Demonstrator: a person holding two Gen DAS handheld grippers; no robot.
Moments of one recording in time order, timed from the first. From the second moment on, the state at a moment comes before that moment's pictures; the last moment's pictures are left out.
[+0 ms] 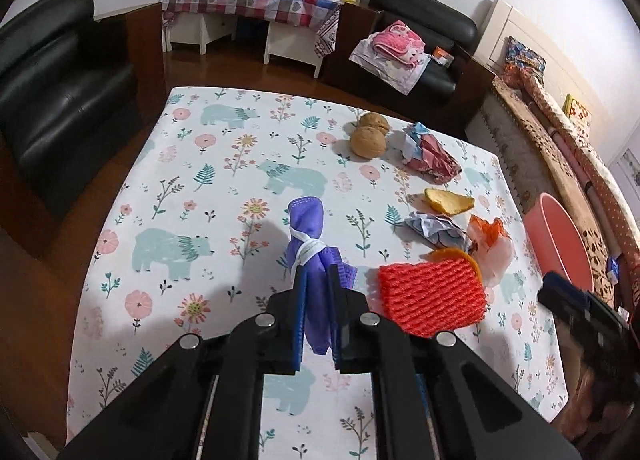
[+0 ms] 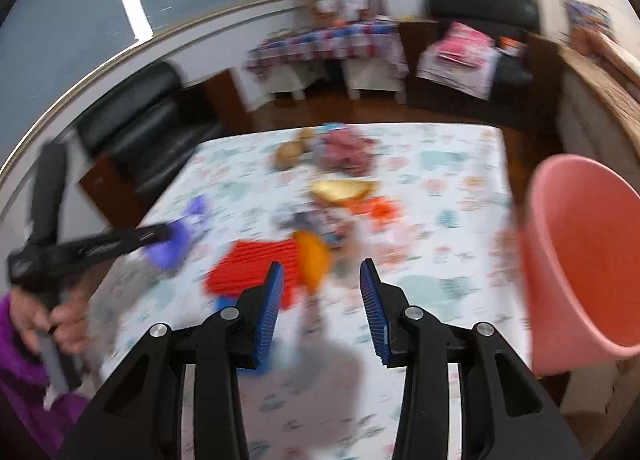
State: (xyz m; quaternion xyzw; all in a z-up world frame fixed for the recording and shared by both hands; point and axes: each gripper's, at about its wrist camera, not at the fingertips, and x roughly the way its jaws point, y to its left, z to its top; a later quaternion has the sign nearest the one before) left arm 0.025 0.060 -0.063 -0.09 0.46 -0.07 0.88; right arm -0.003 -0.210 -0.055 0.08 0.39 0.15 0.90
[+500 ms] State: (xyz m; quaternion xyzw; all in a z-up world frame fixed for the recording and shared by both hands) left arm 0.034 0.070 -0.070 -0.10 0.46 -0.08 0.88; right arm 0.053 -0.219 -0.081 0.10 0.43 0.10 0.89
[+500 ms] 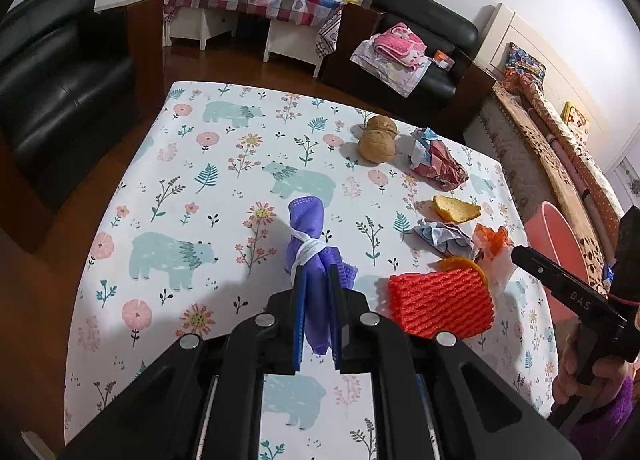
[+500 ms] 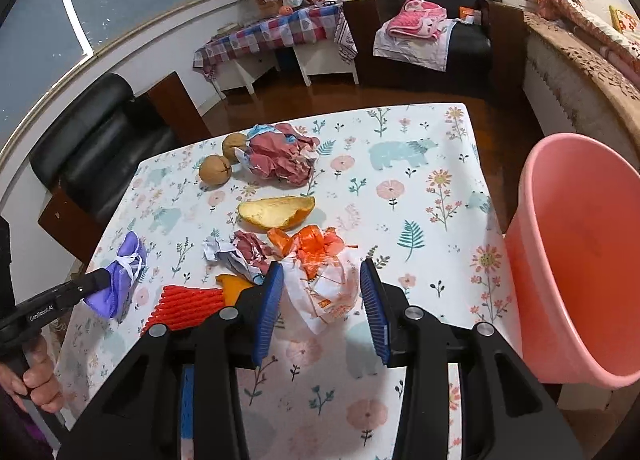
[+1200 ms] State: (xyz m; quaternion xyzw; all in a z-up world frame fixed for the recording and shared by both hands) left arm 0.030 0.050 -0.044 -0.09 0.43 -0.09 0.89; right arm 0.033 -0.229 -0.073 0.13 0.40 0.11 0.90
